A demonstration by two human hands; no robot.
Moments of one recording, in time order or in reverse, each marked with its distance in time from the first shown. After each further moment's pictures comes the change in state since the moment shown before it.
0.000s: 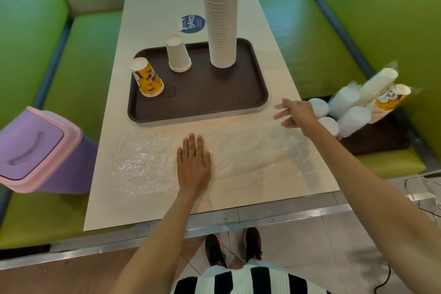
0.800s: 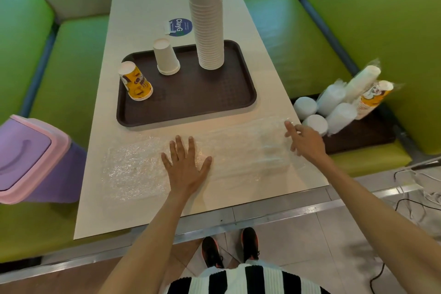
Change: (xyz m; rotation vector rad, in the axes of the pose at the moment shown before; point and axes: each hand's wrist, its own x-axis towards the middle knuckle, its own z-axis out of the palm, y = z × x) left_hand 0.000 0.000 -0.005 0.087 -0.120 -0.025; right_hand -0.029 0.078 -0.029 -0.447 0.197 -0.248
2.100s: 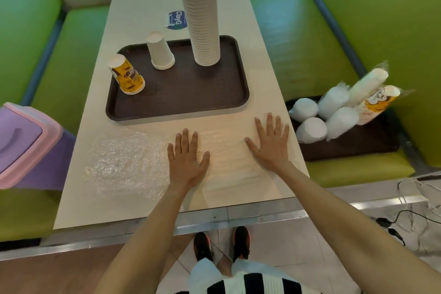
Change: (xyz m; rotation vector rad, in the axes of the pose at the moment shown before) left_hand 0.007 0.039 0.008 0.024 0.011 0.051; right_hand 0.020 0.011 0.063 -0.591 -0.083 -0.320
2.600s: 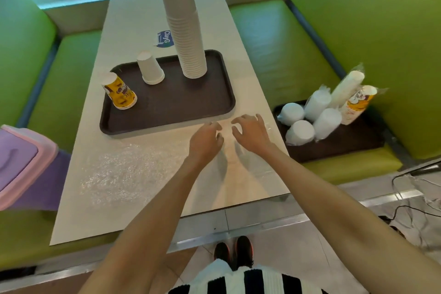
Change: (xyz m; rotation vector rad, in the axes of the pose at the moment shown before) left_hand 0.035 0.092 -0.060 -0.233 0.100 0.194; right_hand 0.017 -0.028 -0.057 0.207 0.136 -0.174
